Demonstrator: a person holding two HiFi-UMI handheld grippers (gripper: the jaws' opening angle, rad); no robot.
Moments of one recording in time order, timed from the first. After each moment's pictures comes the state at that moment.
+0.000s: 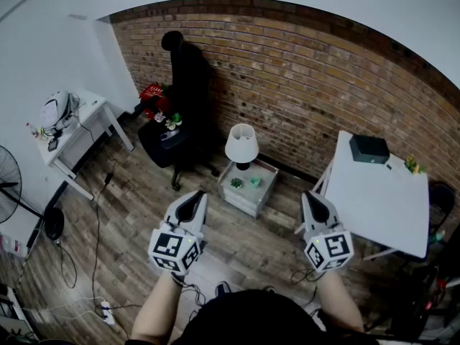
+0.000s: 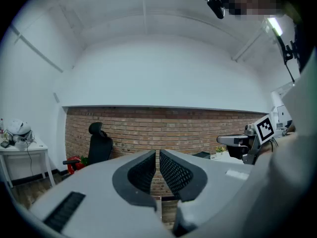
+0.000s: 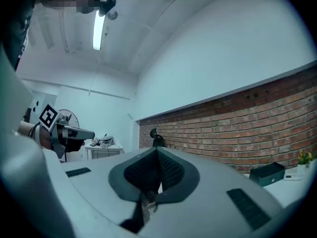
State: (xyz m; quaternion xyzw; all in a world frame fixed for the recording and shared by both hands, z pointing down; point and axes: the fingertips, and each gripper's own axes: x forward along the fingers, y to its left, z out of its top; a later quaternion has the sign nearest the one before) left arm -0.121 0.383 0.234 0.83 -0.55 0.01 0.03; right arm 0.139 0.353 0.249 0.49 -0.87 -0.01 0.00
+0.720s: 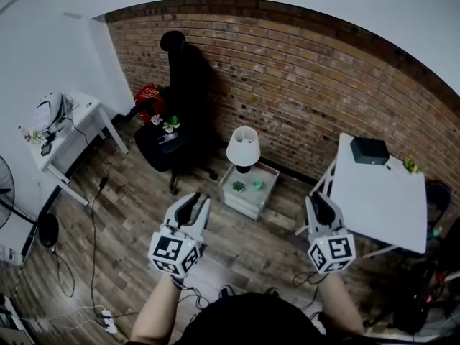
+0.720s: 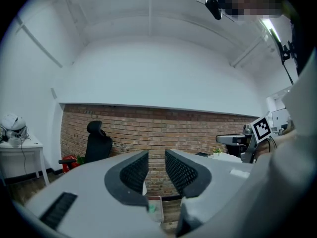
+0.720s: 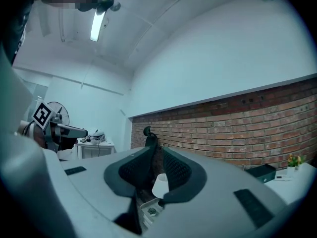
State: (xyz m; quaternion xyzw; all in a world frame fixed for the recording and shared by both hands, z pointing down) left arm -0.186 0.372 0.247 0.85 -0.53 0.00 0.04; right arm 0.094 0.347 0.250 0.54 -0.84 -0.02 0.02
